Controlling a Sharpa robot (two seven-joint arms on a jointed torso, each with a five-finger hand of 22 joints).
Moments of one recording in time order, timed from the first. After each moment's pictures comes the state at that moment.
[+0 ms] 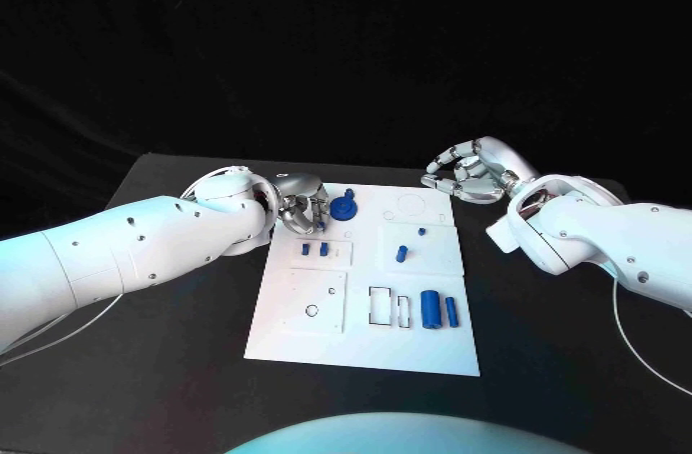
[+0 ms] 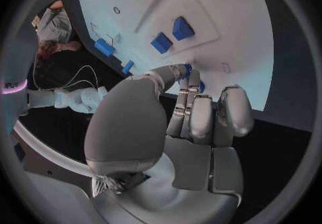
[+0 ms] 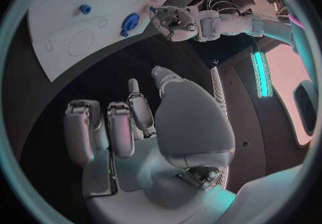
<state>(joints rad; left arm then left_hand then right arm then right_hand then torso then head) 1.23 -0.63 -0.08 1.27 -1.41 -0.06 -0.07 1.40 -0.22 0.65 0.03 0.24 0.99 0.13 0.33 0.39 1.10 0.06 0.41 0.18 1.44 -0.01 1.40 1.05 0.10 1.39 0.09 1.34 1.17 1.26 -0.91 -0.12 1.56 -0.87 -0.54 0.06 1.29 -0.16 0.25 0.29 0.27 0.84 0.15 0.37 0.38 1.33 0.07 1.36 1.28 1.47 0.00 1.52 1.31 0.01 1.47 0.11 1.48 1.31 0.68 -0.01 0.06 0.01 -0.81</state>
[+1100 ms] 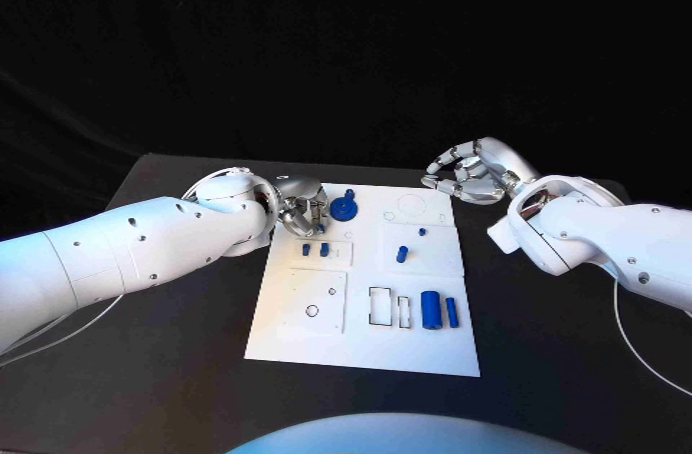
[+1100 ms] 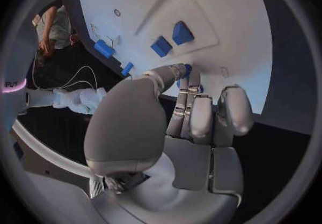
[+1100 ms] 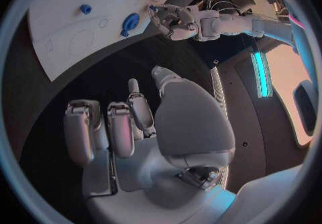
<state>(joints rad) 1.23 -0.63 -0.08 1.27 -1.41 -0.05 -0.08 1.39 -0.23 0.64 0.03 0.24 0.99 0.14 0.32 0.39 1.11 0.06 0.38 0.18 1.44 -0.01 1.40 1.05 0.10 1.38 0.09 1.33 1.16 1.26 -0.91 -0.12 1.56 -0.87 -0.54 0.06 1.29 -0.16 0.25 0.29 0.27 0.84 0.15 0.37 0.38 1.33 0.07 1.36 1.28 1.47 0.00 1.52 1.31 0.01 1.47 0.11 1.48 1.31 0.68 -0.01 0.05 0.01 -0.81</state>
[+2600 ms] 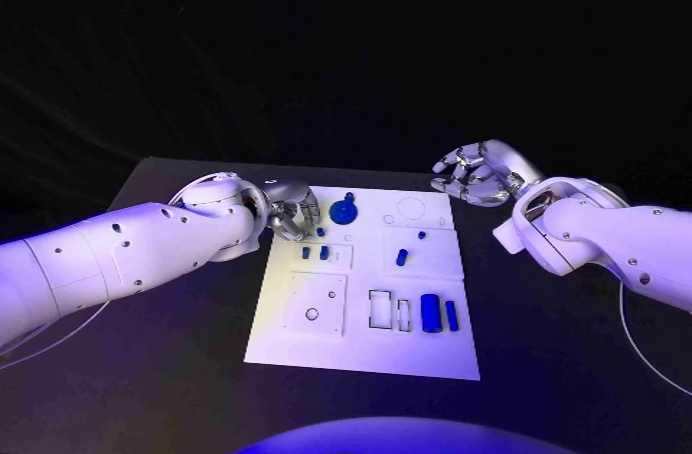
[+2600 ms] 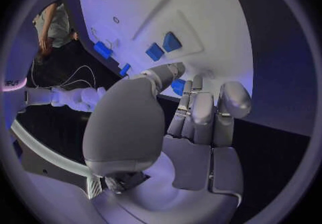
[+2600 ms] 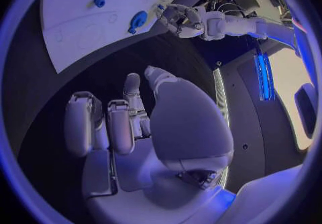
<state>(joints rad) 1.23 -0.69 -0.07 1.30 -1.39 -0.05 -0.09 1.36 -0.28 0.64 0.02 0.25 0.84 0.18 0.21 0.33 0.98 0.12 0.26 0.14 1.39 0.04 1.36 0.93 0.10 1.31 0.12 1.24 1.04 1.26 -0.92 -0.12 1.52 -0.90 -0.53 0.05 1.41 -0.17 0.37 0.25 0.24 0.83 0.15 0.38 0.37 0.98 0.07 0.78 0.70 1.47 0.00 1.44 1.29 0.05 1.44 0.09 1.32 1.31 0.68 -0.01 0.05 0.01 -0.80</state>
